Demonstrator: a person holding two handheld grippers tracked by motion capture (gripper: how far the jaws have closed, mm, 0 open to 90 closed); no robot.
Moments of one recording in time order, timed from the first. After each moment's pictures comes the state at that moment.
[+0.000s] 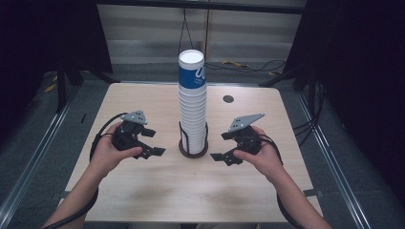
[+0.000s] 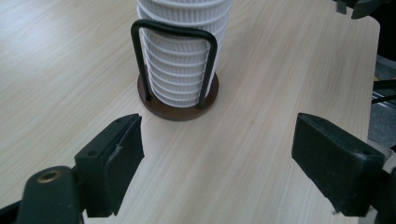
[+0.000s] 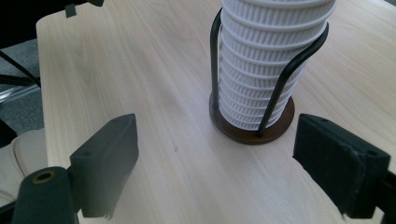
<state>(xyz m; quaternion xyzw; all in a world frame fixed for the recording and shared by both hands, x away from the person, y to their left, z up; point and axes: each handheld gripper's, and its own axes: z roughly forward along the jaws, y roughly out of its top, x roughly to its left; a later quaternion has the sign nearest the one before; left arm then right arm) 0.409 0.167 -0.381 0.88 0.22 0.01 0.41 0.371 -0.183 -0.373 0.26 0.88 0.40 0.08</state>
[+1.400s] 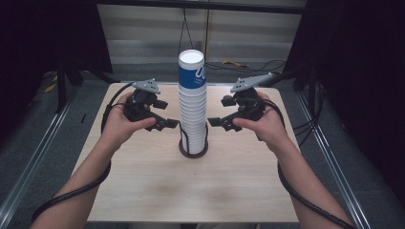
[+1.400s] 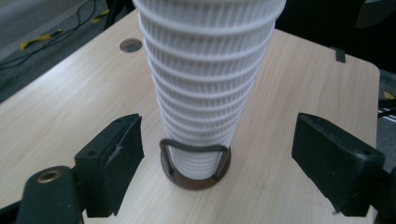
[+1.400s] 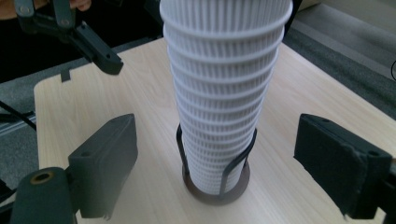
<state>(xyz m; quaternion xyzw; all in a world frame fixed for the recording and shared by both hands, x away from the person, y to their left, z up) 0.443 0.129 -0.308 0.87 0.20 0.05 0.44 0.410 -0.172 -0.285 0.27 0.85 0.44 0.12</state>
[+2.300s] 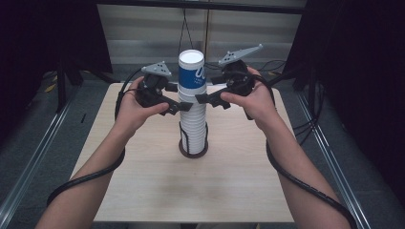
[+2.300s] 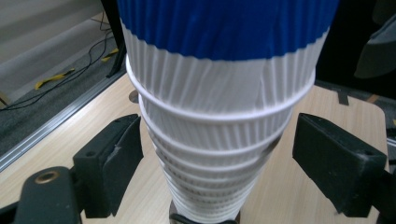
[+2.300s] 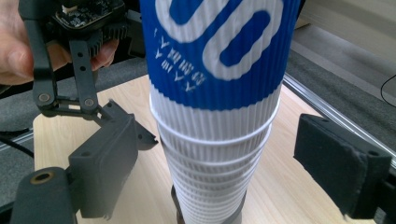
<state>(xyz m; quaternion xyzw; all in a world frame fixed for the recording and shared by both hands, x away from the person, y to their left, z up) 0.460 0.102 -0.283 0.84 0.19 0.08 0.49 0.436 -0.141 -0.238 0.27 0.84 0.45 0.13</state>
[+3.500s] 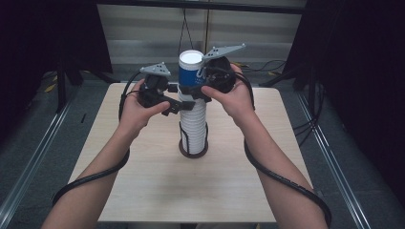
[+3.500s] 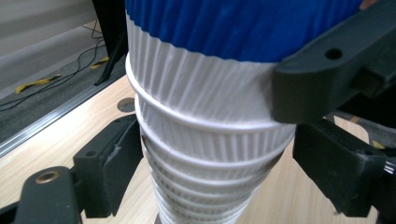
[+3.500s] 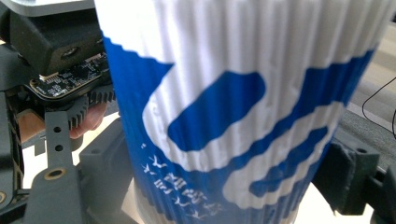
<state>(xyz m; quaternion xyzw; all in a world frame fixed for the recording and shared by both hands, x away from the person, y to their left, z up) 0.465 0.099 -0.294 0.82 0.21 0.05 0.53 0.451 -0.105 -0.246 0.28 0.81 0.48 0.17</state>
